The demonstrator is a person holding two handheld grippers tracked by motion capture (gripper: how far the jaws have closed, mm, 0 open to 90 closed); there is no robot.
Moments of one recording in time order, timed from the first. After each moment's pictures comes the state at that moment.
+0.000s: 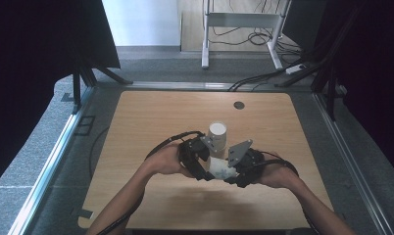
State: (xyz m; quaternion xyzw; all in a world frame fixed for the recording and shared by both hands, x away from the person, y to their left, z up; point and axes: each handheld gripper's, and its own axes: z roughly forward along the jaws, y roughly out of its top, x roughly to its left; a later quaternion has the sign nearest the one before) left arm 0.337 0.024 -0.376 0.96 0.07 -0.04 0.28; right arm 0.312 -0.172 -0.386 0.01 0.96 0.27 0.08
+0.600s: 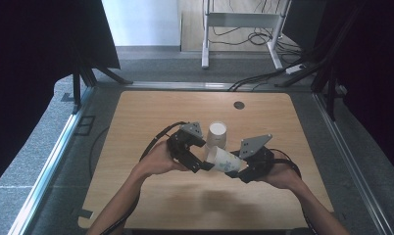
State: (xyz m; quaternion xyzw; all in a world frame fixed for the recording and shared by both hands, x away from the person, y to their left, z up) left arm 0.339 0.057 -0.360 0.90 0.15 -0.02 0.41; right arm 0.314 -0.197 -0.379 0.07 0.92 0.37 0.09
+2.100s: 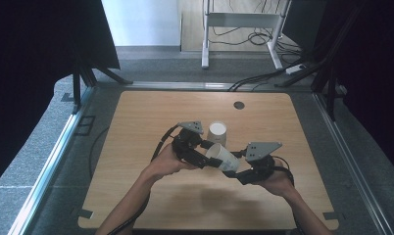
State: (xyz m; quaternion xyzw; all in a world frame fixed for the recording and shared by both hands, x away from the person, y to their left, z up) left arm 0.349 0.046 -0.379 0.85 0.18 -0.09 0.48; right arm 0.311 -0.207 -0.407 0.10 0.87 0.46 0.10
